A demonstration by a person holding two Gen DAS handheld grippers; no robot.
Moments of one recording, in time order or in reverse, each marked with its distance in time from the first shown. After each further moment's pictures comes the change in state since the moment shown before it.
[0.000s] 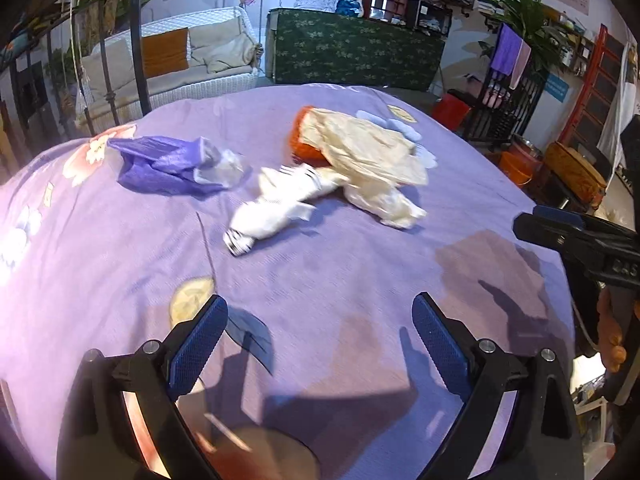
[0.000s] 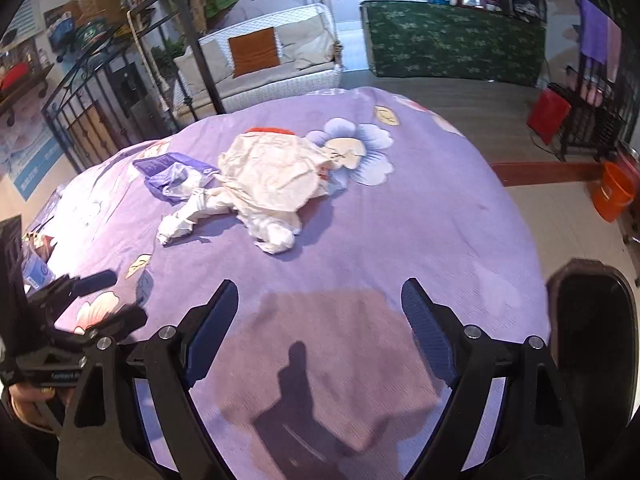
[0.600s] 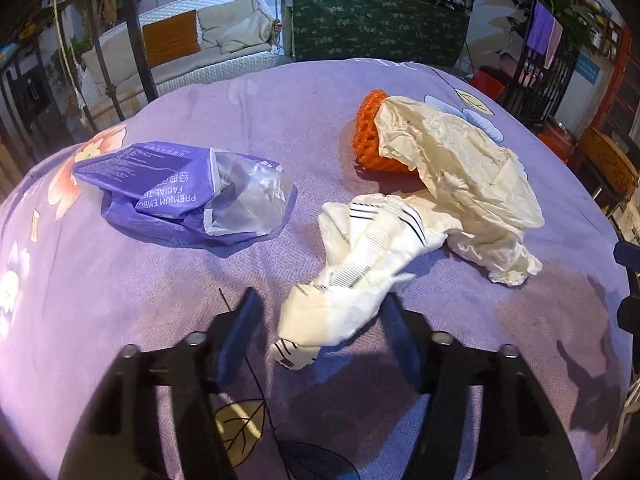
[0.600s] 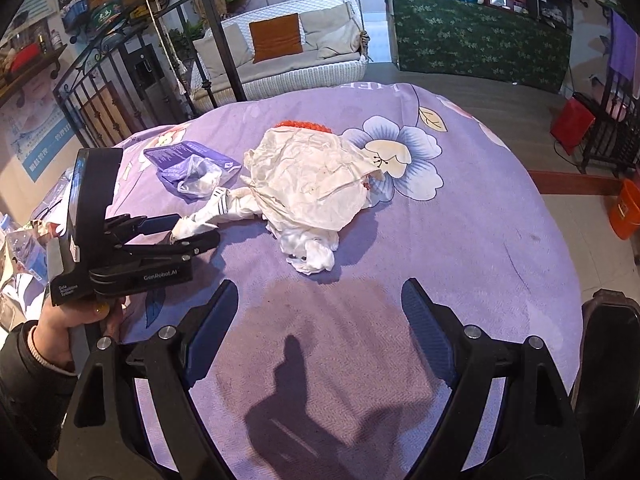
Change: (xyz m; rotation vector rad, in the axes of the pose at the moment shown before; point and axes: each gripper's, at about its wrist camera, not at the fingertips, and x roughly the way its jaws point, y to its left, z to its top) left arm 0.074 0.045 0.047 0.006 0.097 0.082; right arm 0.031 0.026 0.023 -0.048 0.041 0.029
